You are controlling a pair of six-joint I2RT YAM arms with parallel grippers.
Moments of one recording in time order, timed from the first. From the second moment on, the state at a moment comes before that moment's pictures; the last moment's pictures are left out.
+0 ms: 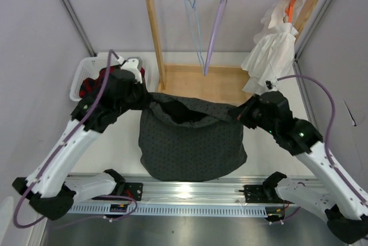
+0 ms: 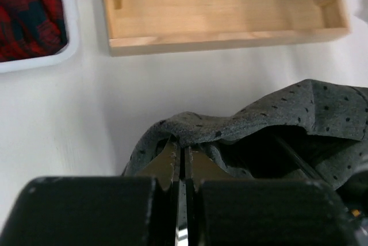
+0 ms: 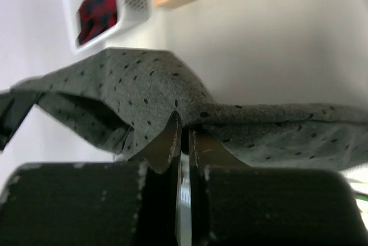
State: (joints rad) left arm -0.63 1.06 1.41 -0.93 -0.20 -0.46; right arm 0.66 0.86 1.13 -0.79 0.13 1.04
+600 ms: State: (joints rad) left arm -0.29 1.56 1.49 -0.67 0.18 -0.39; right arm 0.16 1.31 1.02 -0.30 -0.35 0.95
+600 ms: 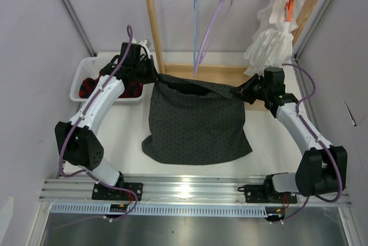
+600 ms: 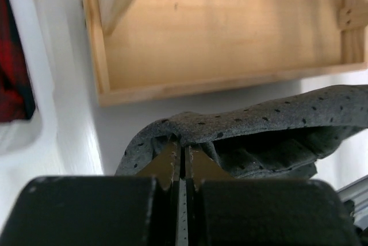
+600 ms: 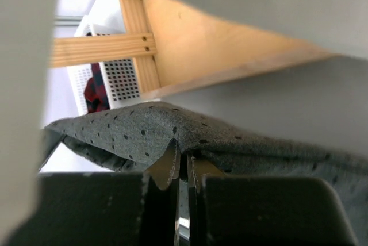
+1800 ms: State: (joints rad) left arm -0.31 1.25 0.84 -0.57 0.38 -0.39; right arm 0.11 0.96 0.50 -0.33 -0.53 0.95
